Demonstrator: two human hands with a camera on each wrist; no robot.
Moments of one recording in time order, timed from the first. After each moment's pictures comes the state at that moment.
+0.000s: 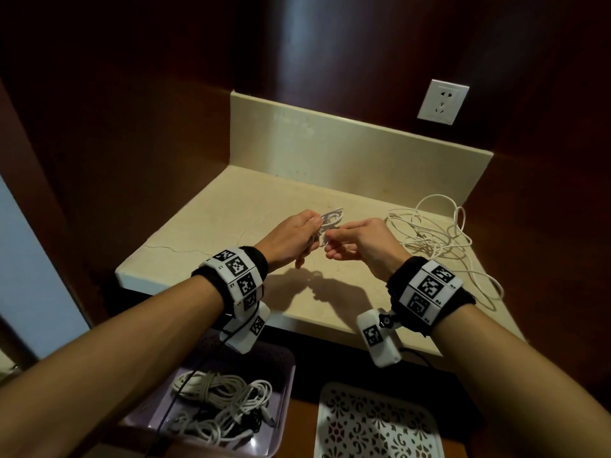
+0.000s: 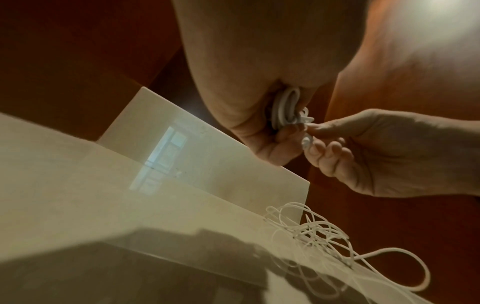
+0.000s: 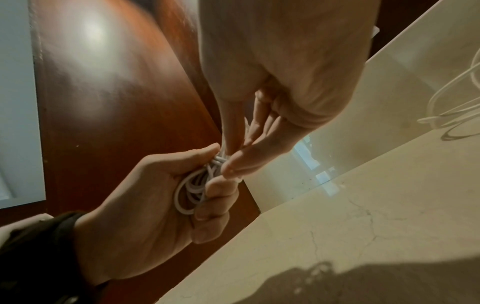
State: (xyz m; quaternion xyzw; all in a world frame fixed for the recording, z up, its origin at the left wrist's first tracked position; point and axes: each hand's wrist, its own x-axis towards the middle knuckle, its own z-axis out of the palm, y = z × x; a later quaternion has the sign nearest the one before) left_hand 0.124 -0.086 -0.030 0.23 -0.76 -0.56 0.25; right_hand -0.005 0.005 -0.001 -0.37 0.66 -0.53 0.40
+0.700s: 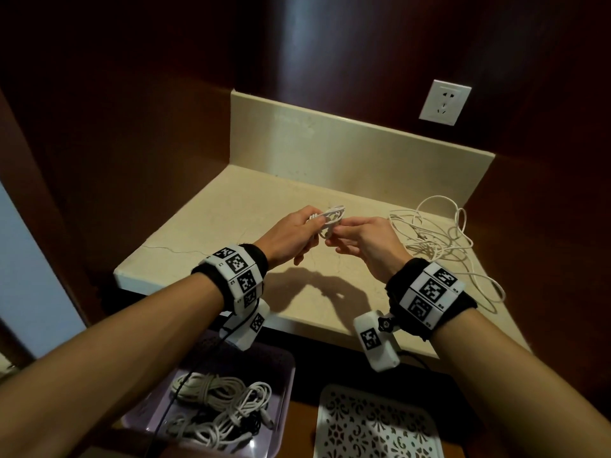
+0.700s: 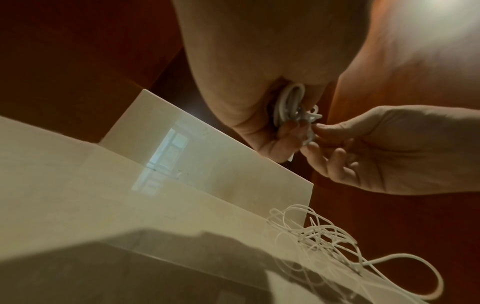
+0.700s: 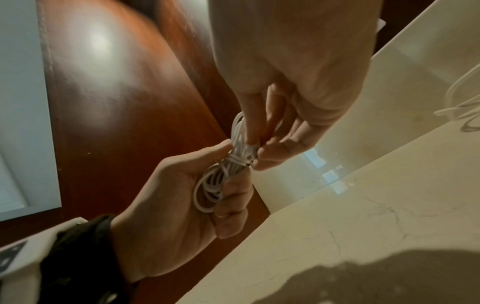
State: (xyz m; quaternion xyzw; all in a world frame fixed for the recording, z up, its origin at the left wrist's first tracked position) left_hand 0.125 -0.093 -0.028 0.23 -0.77 -0.54 0.25; right_hand -0.004 0.002 -0.001 -0.36 0.64 -0.57 0.37
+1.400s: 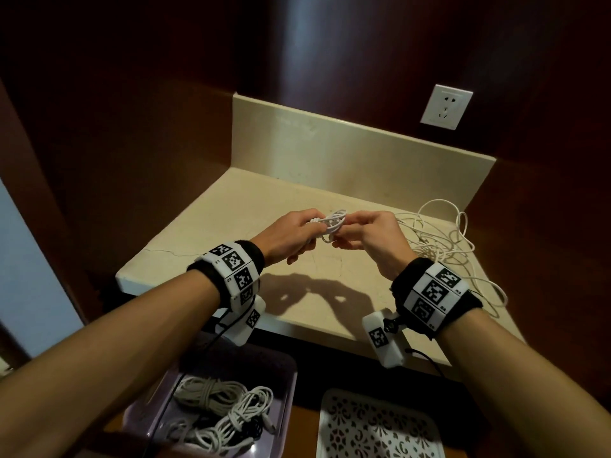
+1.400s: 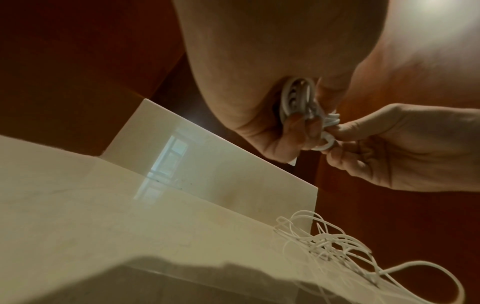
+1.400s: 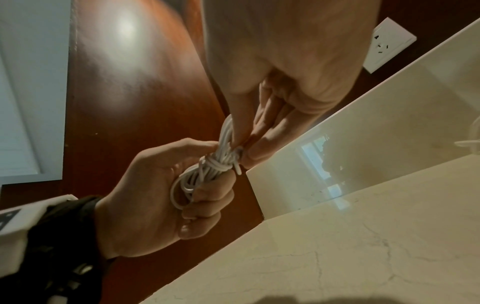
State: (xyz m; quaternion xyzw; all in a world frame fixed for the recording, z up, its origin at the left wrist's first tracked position) left_hand 0.131 -0.103 -0.022 0.22 -0.79 -0.53 0.23; right_hand -0.009 -0.005 0.003 -0.41 0.66 -0.55 0.30
